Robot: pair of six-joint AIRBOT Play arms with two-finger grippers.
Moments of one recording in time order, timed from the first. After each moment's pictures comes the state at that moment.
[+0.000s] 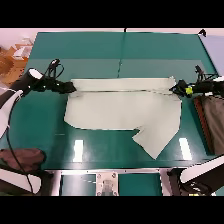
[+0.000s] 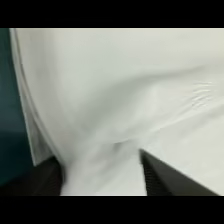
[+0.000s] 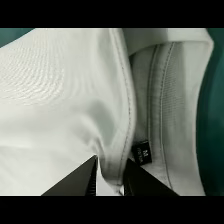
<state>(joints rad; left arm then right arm) 0.03 -1.68 1.28 0.88 -0.89 -1.10 -0.48 -1.83 1.45 -0.79 1.17 1.12</state>
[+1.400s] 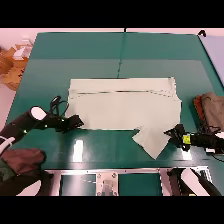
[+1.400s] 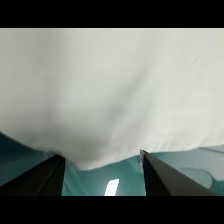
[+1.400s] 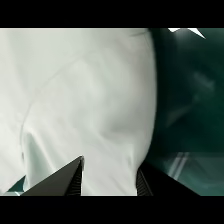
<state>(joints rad) -0.17 -1.12 0.55 0.90 -0.80 -1.57 -0.68 -0.94 0.27 -0.92 1.10 1.49</state>
